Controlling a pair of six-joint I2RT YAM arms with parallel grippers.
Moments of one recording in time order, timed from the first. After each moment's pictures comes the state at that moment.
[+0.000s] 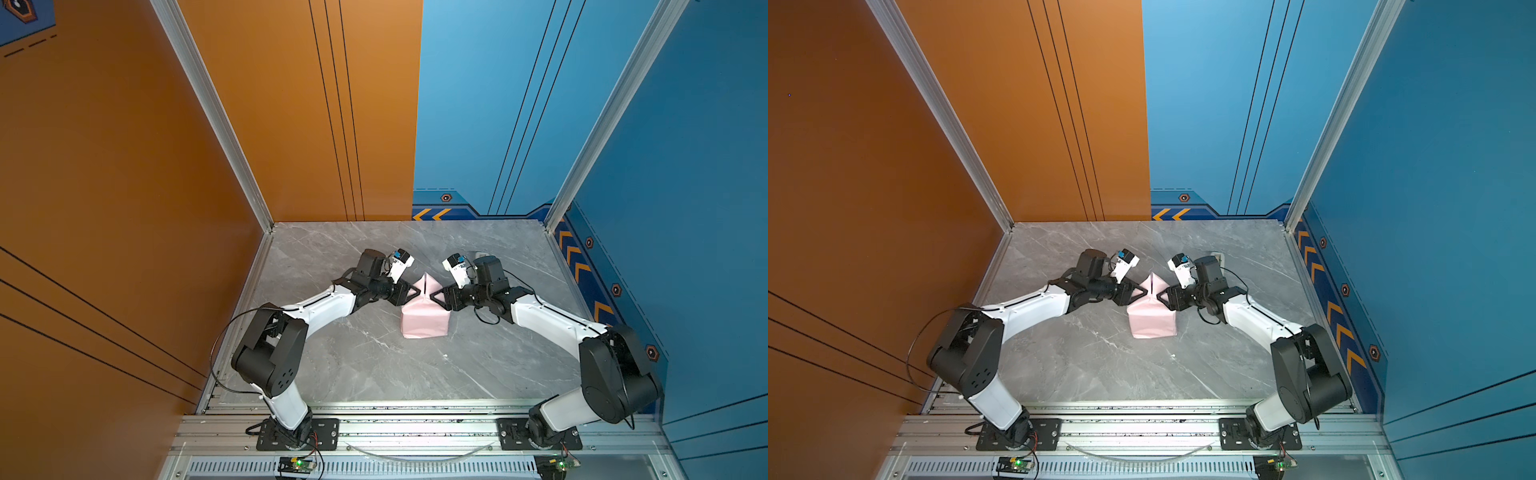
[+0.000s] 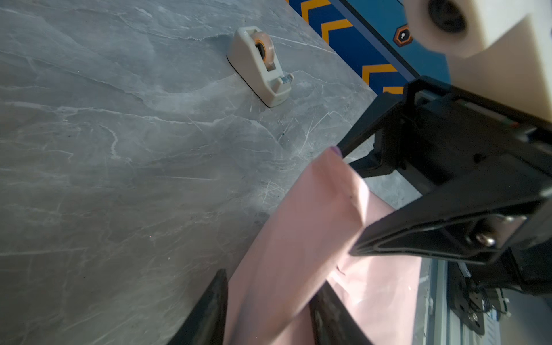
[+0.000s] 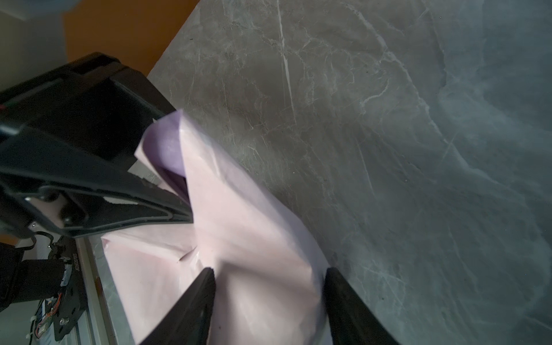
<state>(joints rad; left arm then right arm) -0.49 1.70 1.08 -0.06 0.58 -0.08 0.40 1.51 0.90 -0.12 -0.52 0.13</state>
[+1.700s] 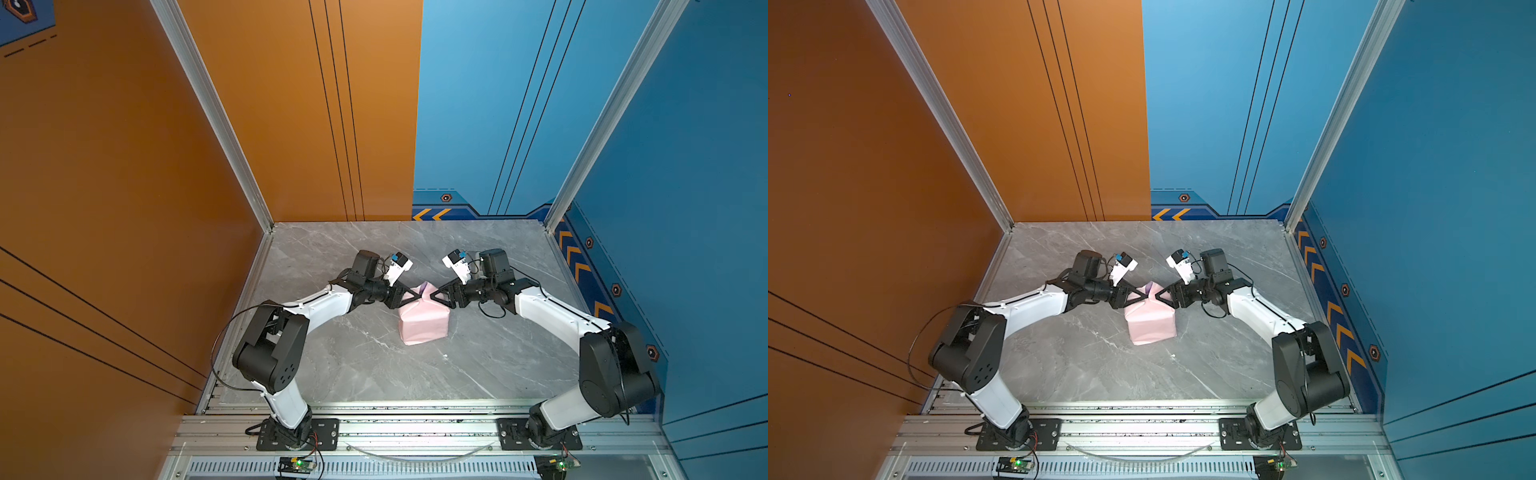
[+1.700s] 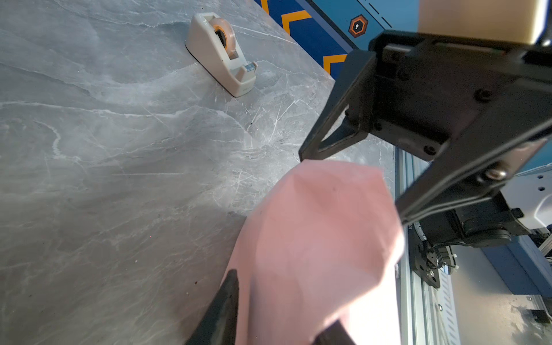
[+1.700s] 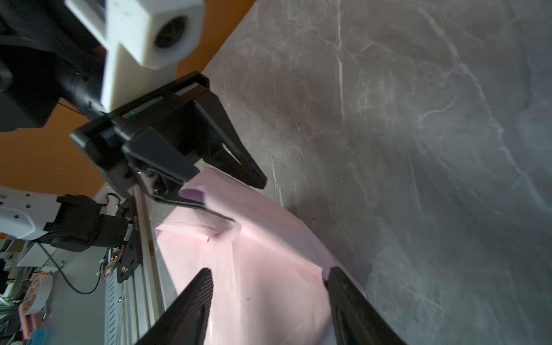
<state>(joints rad) -0.45 1.71 1.03 -0.03 0.76 -0.04 0.34 1.53 0.98 -0.23 -0.73 0.02</state>
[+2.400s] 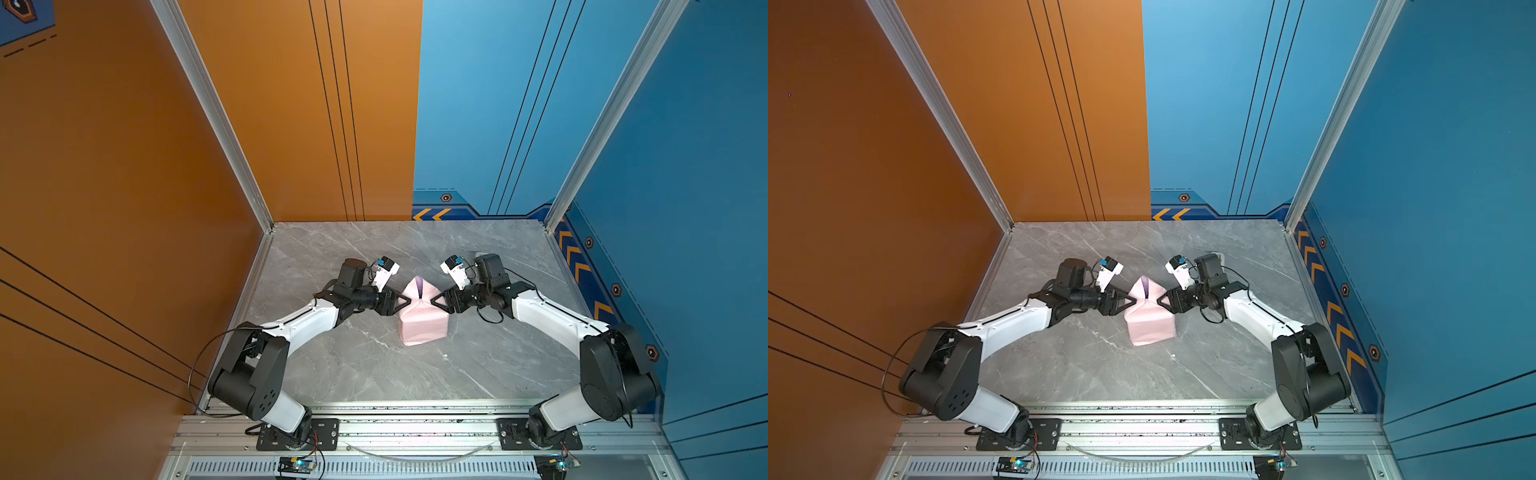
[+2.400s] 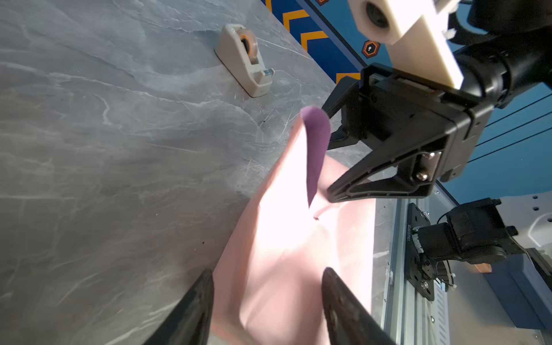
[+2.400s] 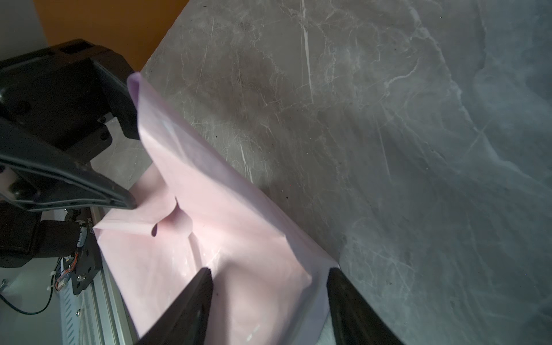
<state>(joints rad) -0.41 1.51 0.84 0.04 0.68 -0.15 0.38 1.52 0.95 -0.27 -0.58 0.02</state>
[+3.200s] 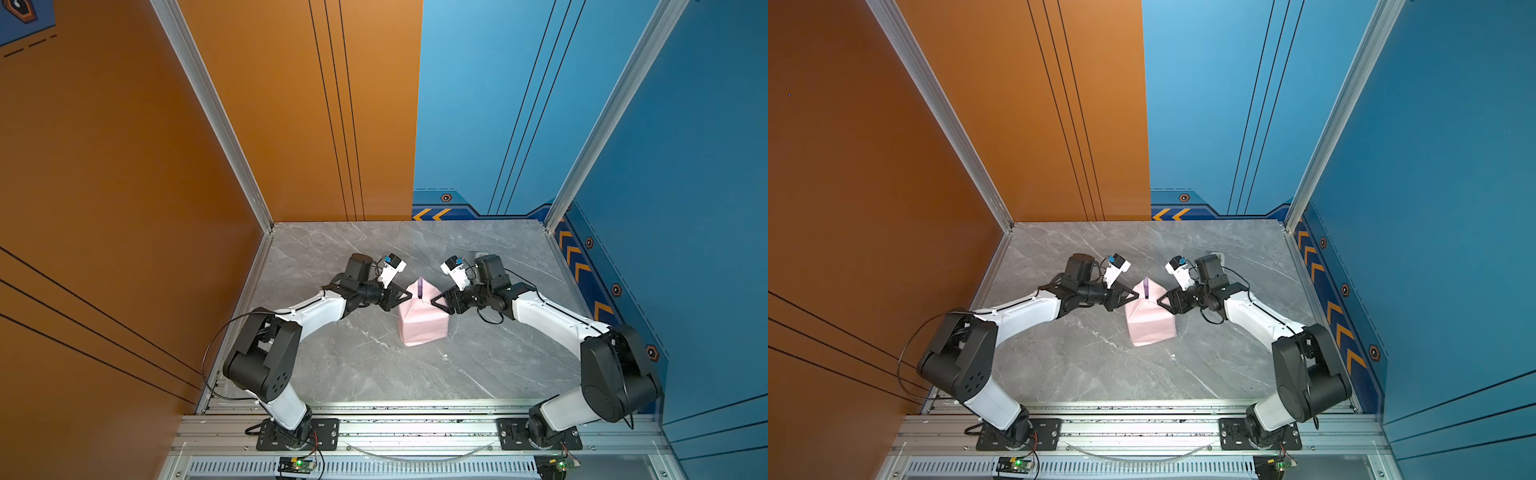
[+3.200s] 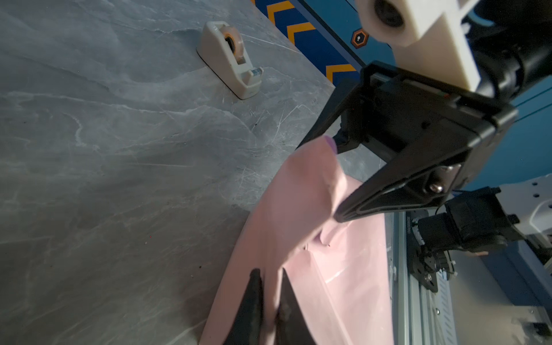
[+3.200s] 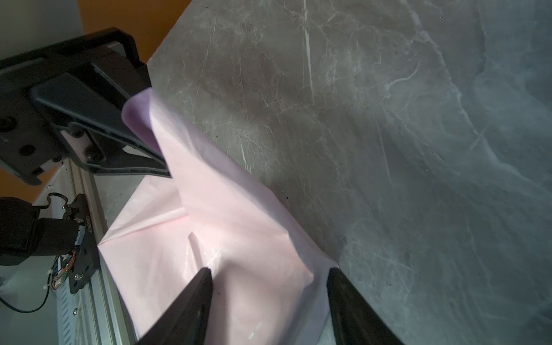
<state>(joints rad) -0.43 1.65 0.96 0.02 0.76 -0.08 0.38 1.51 0.94 -0.25 -0.59 0.02</state>
